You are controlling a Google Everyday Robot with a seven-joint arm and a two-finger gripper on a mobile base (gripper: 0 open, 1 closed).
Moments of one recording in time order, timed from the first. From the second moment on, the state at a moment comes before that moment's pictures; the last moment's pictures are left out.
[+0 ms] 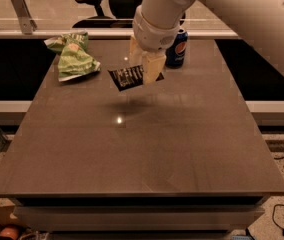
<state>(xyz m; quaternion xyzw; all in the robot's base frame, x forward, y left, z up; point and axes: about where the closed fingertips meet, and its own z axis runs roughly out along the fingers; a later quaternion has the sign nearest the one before) 0.600 -0.010 0.911 -0.85 0.49 -0.05 0.18</state>
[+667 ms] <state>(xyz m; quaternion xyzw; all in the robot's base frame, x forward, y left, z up) 0.615 0.041 0.899 -0.88 0.45 -0.03 0.18</state>
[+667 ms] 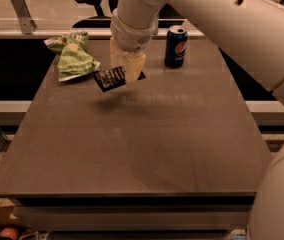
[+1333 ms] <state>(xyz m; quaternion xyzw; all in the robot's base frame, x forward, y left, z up) 0.626 0.077 0.875 -0.89 0.42 0.00 0.18</state>
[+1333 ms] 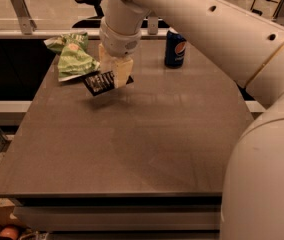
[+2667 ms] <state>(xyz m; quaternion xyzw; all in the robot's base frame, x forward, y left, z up) 0.645 0.117 0.851 -0.89 0.41 0.02 0.20</state>
